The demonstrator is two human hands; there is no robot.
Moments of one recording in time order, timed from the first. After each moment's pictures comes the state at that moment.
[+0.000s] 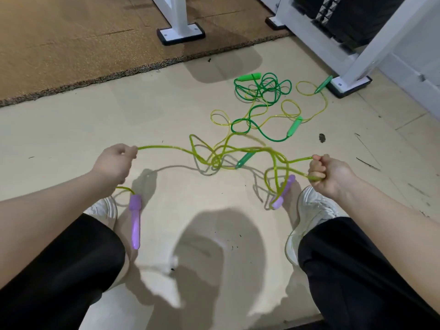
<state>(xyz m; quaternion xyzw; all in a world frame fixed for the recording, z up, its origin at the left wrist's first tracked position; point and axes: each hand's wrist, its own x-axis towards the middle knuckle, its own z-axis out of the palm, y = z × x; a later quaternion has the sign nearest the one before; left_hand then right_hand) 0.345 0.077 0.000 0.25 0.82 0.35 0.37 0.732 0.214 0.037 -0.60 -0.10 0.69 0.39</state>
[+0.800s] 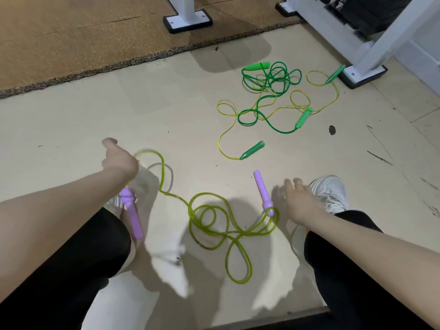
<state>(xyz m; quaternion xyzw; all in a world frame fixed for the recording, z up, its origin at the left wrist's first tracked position) 0.349 0.070 -0.026 0.22 0.91 0.24 0.24 0.705 0.139 -0.007 -0.56 -0.76 0.17 -0.29</state>
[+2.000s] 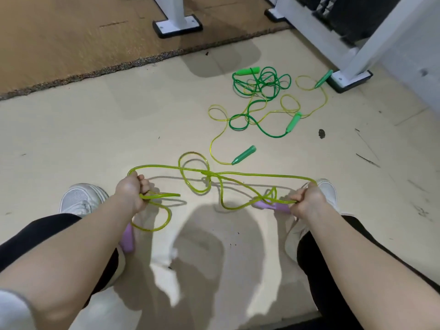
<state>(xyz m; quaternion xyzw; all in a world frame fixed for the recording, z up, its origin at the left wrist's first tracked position) 0.385 0.071 -0.058 -0.16 0.64 0.54 0.52 0.727 0.180 -0.035 -0.64 0.06 0.64 0.41</state>
